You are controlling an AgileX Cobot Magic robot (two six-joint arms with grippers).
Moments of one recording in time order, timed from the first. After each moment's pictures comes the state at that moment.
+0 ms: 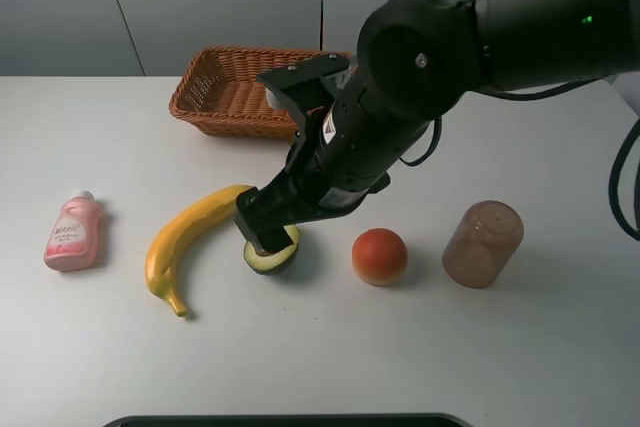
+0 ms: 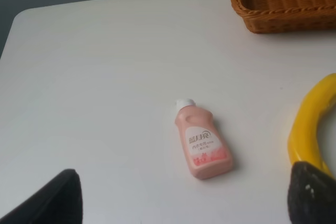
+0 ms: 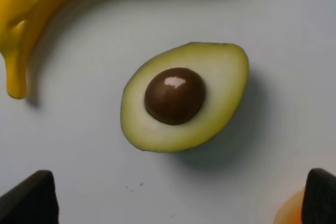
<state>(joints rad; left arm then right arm) -0.20 0.00 -0.51 0.01 1.08 0.03 0.91 1.72 -1.00 0.09 0.58 0.15</state>
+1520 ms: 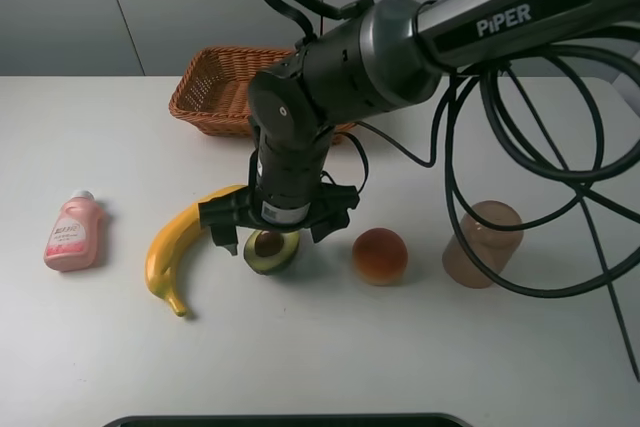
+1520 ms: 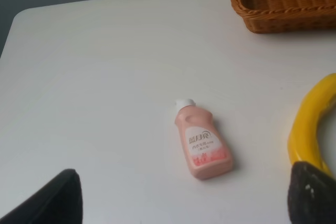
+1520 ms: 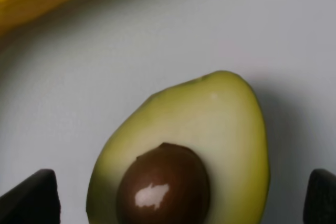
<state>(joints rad) -0.20 0.00 -0.51 0.01 1.08 0.03 0.92 2.07 -1.26 0.02 0.68 0.66</state>
